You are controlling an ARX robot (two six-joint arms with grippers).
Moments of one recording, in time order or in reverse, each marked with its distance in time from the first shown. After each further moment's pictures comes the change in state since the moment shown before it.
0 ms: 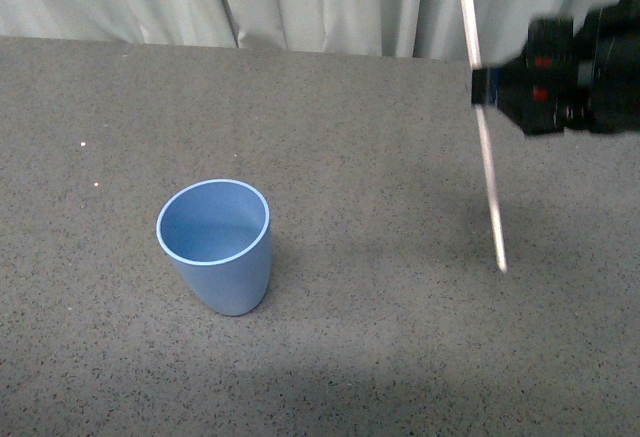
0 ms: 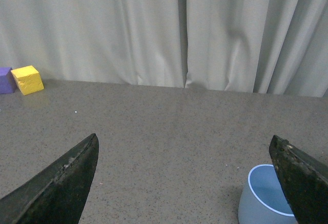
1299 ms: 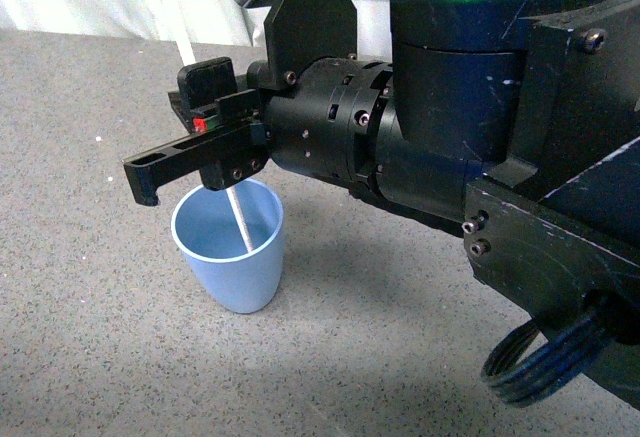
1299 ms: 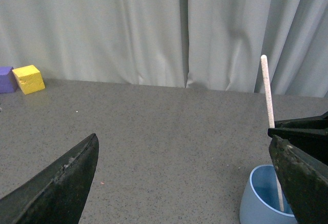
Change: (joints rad) left arm 0.000 0.000 0.000 0.000 0.000 0.000; right arm 0.299 0.416 0.190 0.273 -0.084 0.048
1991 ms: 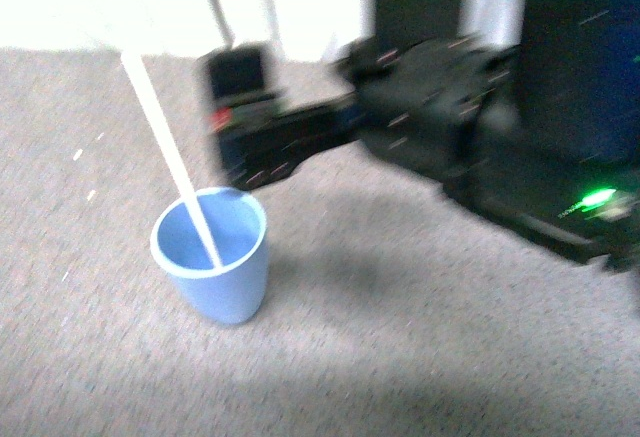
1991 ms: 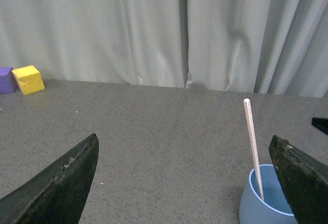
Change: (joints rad) left arm 0.000 0.000 0.000 0.000 0.000 0.000; right arm -0.096 -0.189 -0.164 -0.058 0.249 -0.001
